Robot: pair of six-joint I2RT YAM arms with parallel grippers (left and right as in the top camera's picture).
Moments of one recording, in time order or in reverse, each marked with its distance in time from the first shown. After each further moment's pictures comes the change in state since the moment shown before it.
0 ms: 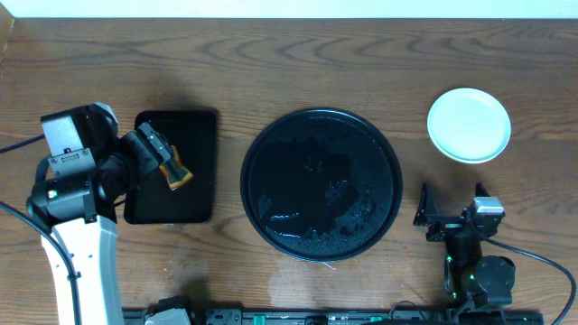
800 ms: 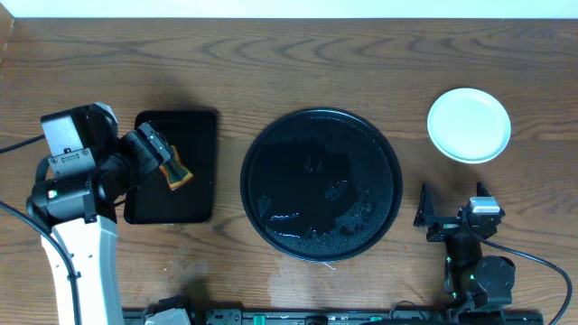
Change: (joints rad) left arm 0.000 0.000 0.000 0.000 0.000 0.000; right arm 0.000 0.000 0.000 0.000 0.000 -0.067
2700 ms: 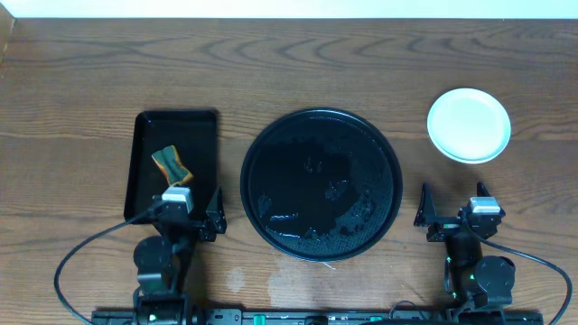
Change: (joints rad) left arm -0.244 -0.931 -1.157 0.947 -0.016 0.270; right arm 0.000 -0.001 0.000 0.000 0.004 0.000
